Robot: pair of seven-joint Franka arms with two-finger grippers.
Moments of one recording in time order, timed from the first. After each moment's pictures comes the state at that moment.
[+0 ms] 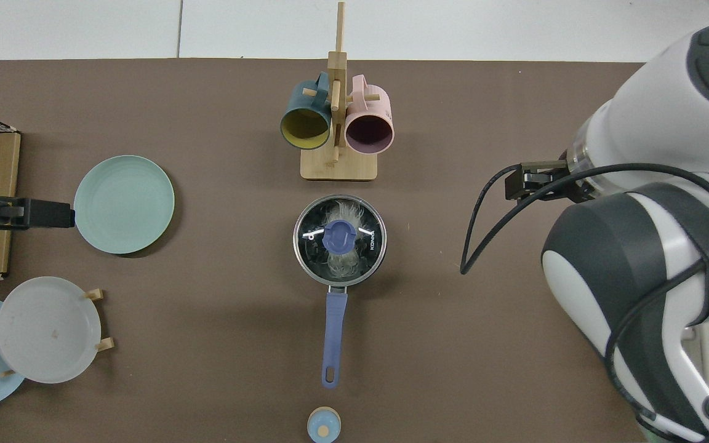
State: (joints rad) left arm -0.02 -0.11 -0.01 -1.69 -0.03 1.69 0.04; right arm 0.04 0.16 0.22 -1.46 -0.16 1.57 0.33
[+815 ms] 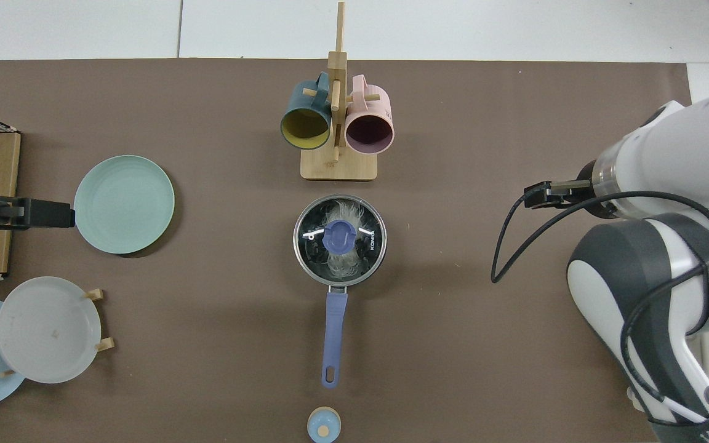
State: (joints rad) left arm -0.02 -0.11 -0.01 -1.69 -0.03 1.69 0.04; right arm 0.04 0.04 0.11 -1.78 -0.09 1.87 0.20
